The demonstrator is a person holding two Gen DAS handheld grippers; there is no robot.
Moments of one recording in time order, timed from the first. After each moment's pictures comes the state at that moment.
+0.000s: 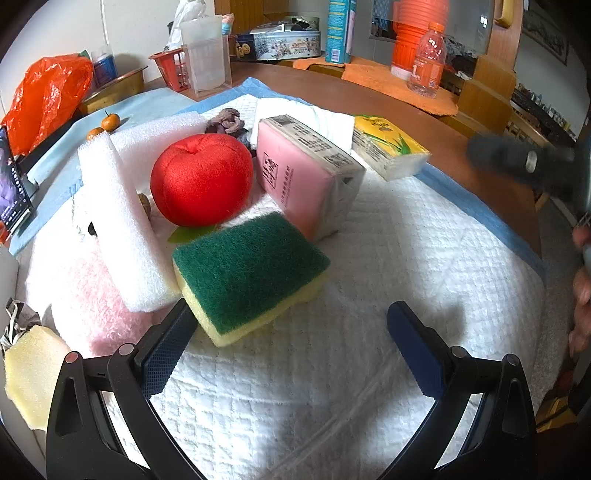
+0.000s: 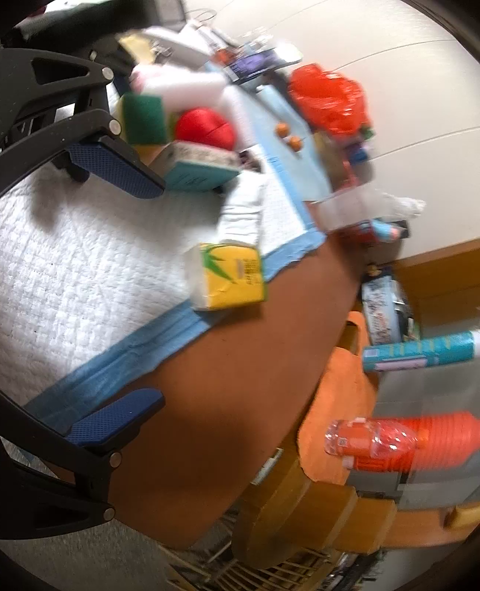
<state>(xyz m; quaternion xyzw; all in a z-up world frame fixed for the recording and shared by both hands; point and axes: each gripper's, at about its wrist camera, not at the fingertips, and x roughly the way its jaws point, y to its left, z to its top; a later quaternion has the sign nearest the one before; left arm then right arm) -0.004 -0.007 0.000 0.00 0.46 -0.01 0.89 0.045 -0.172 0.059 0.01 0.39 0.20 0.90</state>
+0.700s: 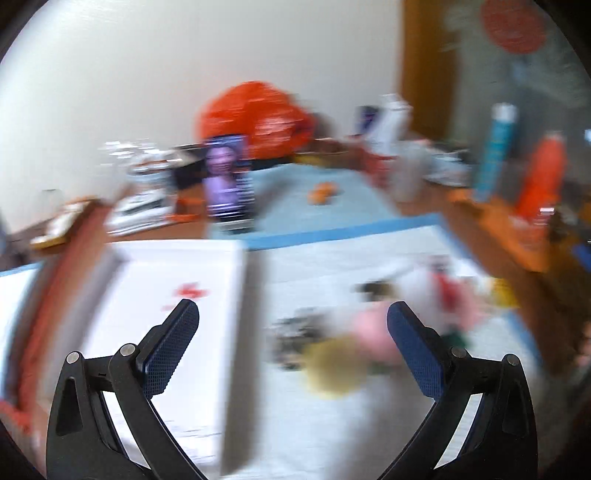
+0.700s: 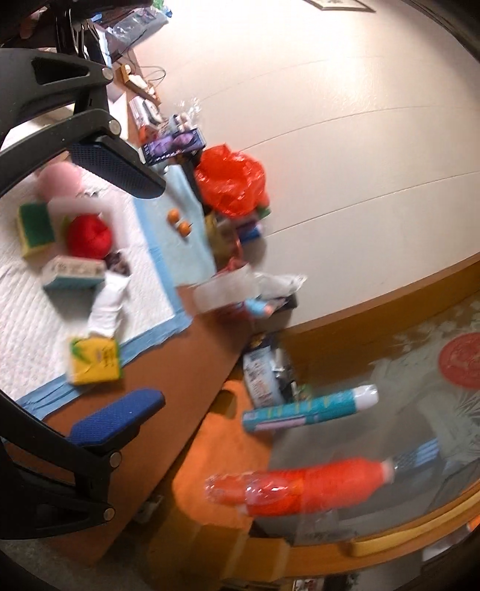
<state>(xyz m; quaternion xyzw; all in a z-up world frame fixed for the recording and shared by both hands) -0.144 0.134 0.125 -0.08 0.30 0.29 0.91 0.031 -0.163 0.155 0.09 0.21 0.32 0.92</state>
